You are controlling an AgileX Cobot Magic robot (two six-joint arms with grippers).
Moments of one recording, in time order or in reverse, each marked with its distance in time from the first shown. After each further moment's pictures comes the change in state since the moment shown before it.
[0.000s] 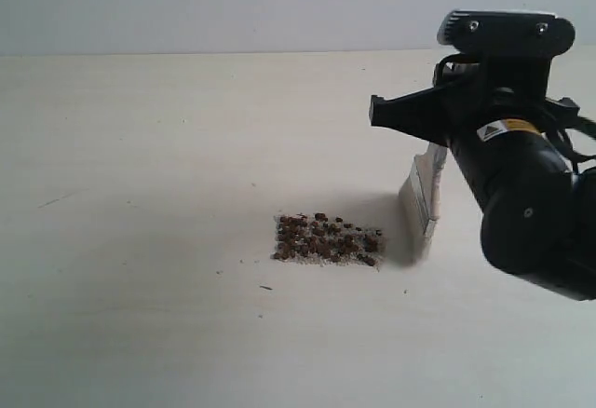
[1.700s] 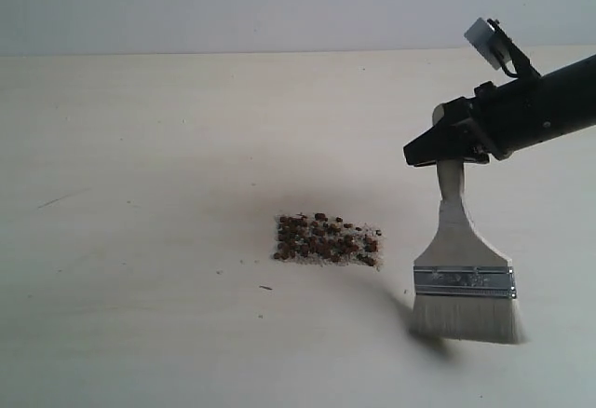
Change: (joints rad) left arm 0.000 0.000 0.000 0.000 0.000 0.000; right arm -0.800 0.277 -0.459 0.234 1.983 -0.804
